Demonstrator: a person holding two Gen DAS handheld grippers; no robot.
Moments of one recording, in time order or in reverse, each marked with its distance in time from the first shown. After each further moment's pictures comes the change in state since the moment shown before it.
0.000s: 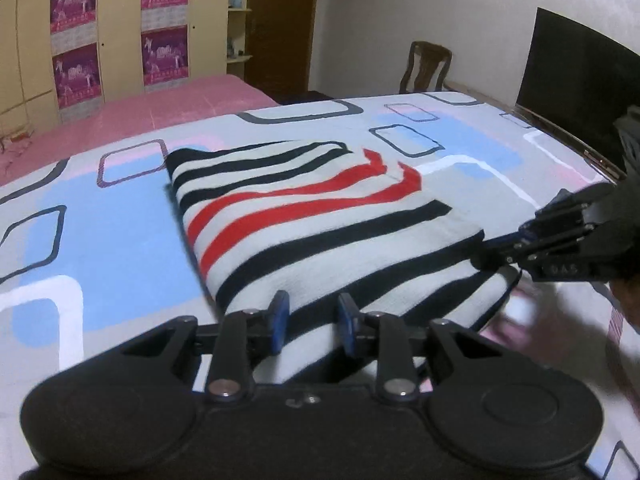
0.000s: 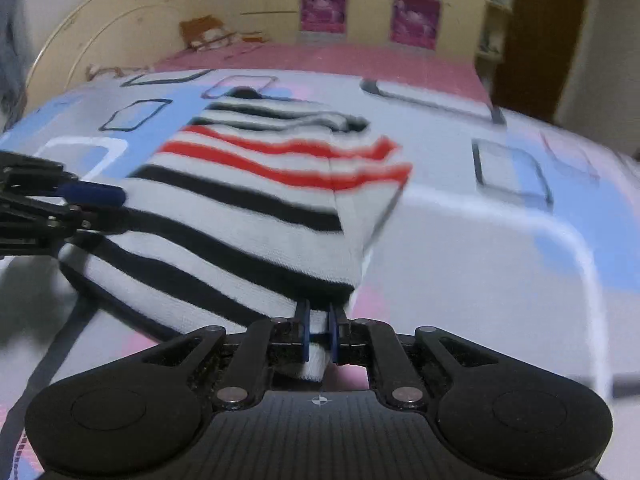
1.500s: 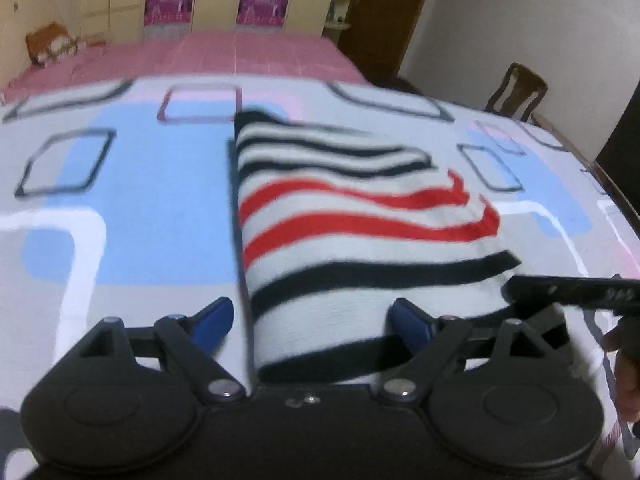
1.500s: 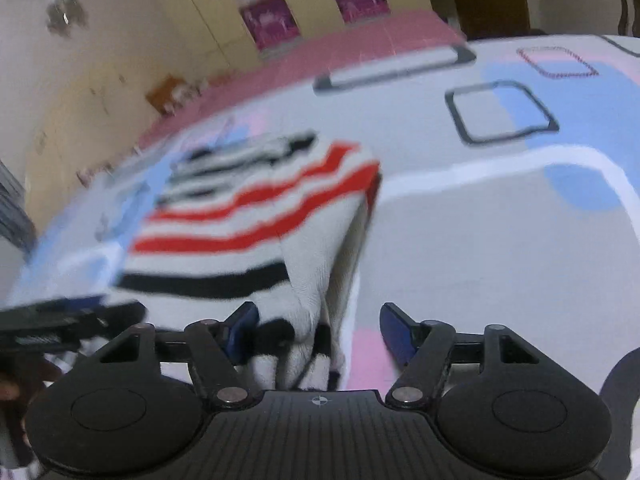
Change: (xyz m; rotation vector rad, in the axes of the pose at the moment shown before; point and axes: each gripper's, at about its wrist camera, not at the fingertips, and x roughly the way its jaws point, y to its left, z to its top) left arm 0.022 0.019 0.023 -0.309 0.076 0.126; right arm 0.025 -0.076 0.025 0.389 -0.027 0.199
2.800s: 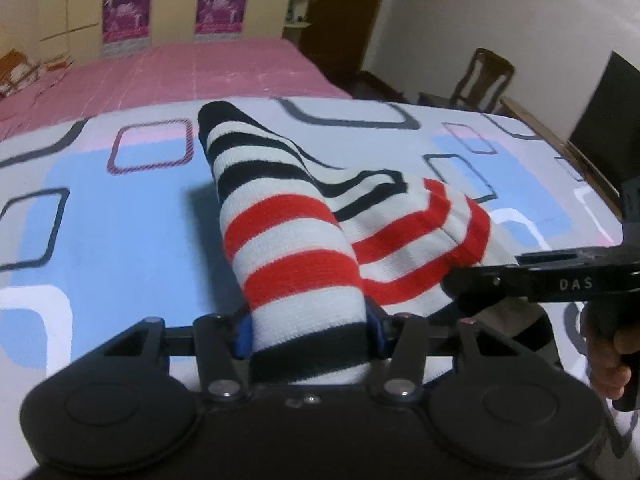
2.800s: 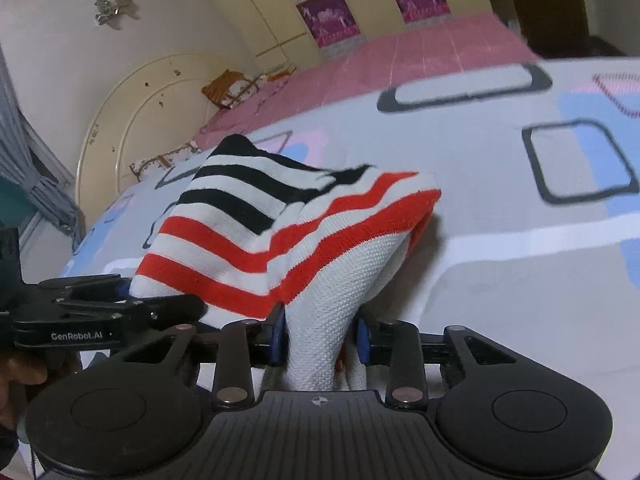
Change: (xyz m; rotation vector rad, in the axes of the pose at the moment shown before) left arm 0.005 -0.021 0.042 0.102 0.022 -0.062; right arm 0.015 0.013 0.034 -0.087 0.039 0.142
